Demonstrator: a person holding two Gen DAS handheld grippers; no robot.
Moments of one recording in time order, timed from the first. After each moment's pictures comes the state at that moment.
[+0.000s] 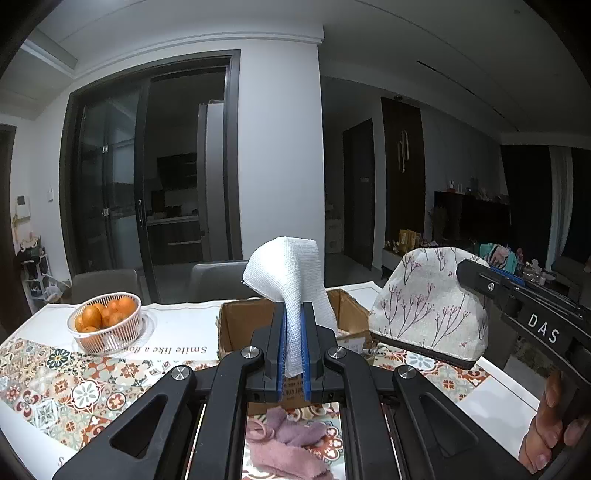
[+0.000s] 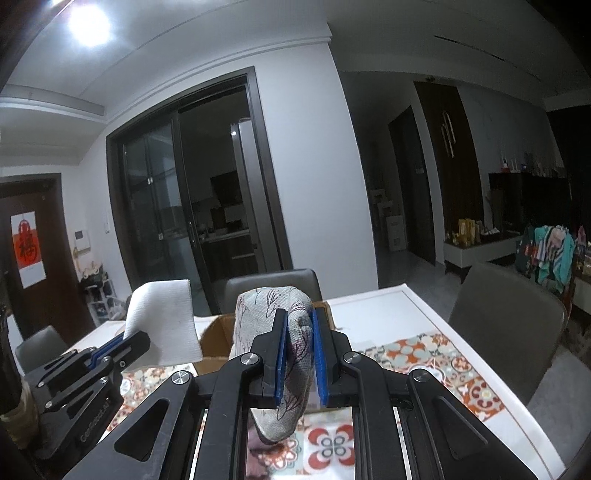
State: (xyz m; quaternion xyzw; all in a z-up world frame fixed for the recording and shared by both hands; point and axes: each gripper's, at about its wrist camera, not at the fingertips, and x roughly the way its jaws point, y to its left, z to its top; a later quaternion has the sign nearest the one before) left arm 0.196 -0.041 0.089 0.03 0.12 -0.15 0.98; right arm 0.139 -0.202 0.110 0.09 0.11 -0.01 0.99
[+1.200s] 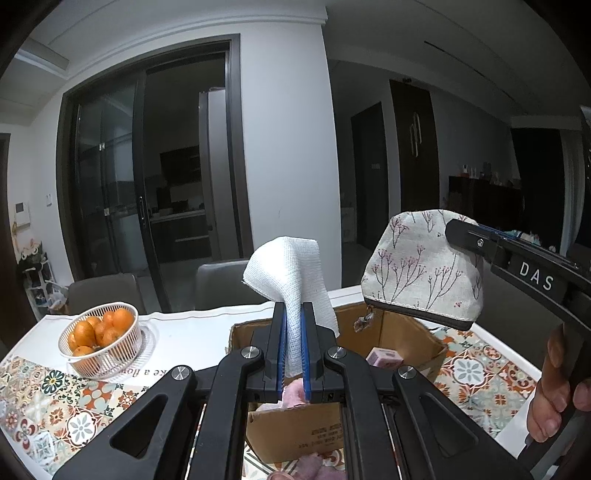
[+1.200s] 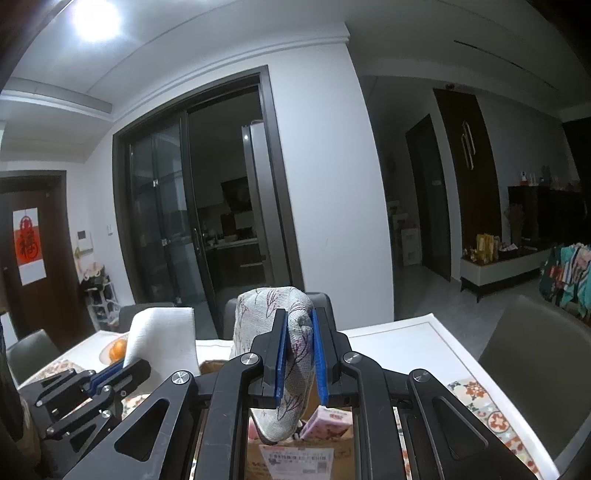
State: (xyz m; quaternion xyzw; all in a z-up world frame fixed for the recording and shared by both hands) left arm 0.318 -0.043 0.068 0.06 0.14 -0.13 0.98; right arm 0.258 -0.199 0.105 0.07 0.10 0.02 0.99
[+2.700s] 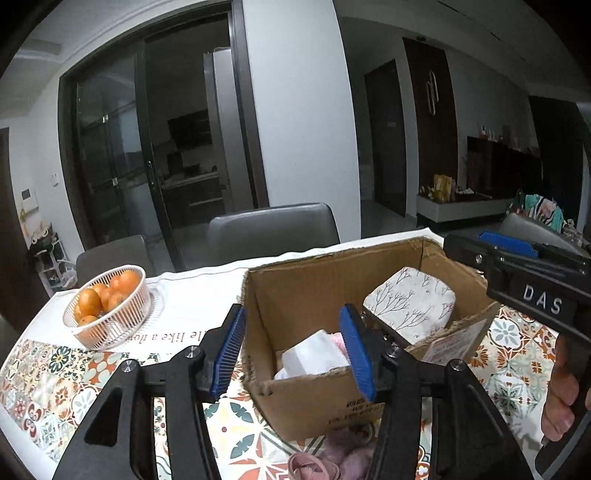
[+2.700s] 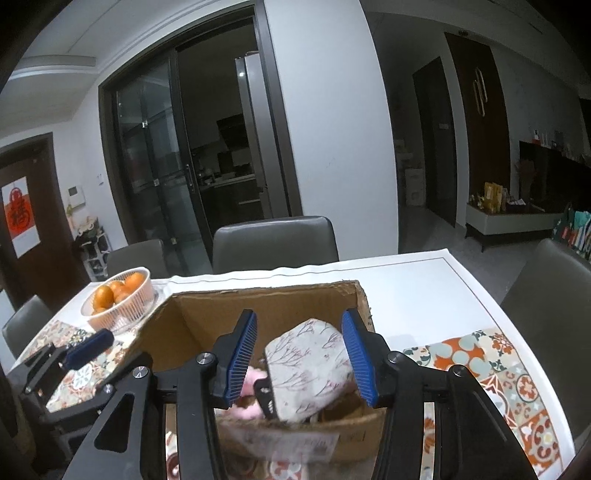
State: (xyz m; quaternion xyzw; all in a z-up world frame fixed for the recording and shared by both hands) left arm 0.342 -0.045 0.028 0.08 0.22 -0.09 0.97; right arm 0.311 -0.199 0.053 0.07 0.22 0.02 0.97
